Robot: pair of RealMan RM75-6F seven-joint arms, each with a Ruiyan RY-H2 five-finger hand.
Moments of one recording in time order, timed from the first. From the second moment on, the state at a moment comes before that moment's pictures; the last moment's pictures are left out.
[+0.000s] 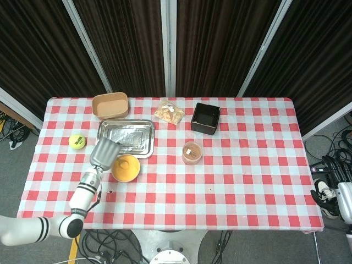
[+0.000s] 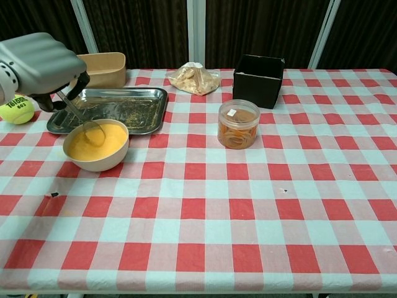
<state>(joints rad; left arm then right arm) -0.80 -1.51 -0.04 -1.56 0.91 1.21 1.14 0.05 -0.99 0.06 -1.60 -1.52 1.50 0.25</state>
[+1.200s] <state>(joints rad) -0.78 -1.37 -0.14 -1.66 0.71 0.98 0.82 0.04 -1.00 0.06 -1.60 -1.52 1.50 0.25</state>
